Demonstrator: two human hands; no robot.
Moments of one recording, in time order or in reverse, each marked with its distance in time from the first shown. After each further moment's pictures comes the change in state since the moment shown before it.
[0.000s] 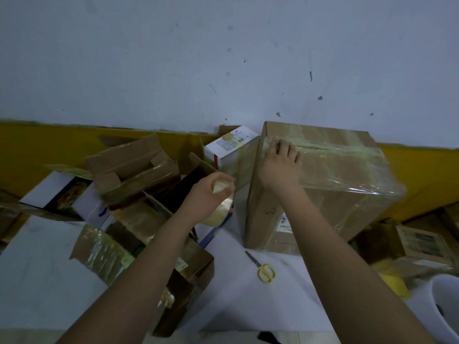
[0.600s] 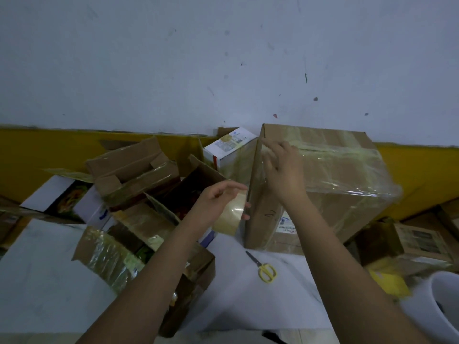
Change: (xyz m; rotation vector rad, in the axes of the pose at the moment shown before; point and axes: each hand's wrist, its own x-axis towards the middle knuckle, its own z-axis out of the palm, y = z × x) left_hand -0.037 0.018 0.011 -0.508 -0.148 -0.037; right_hand -0.031 0.017 -0.015 0.598 0.351 -0.298
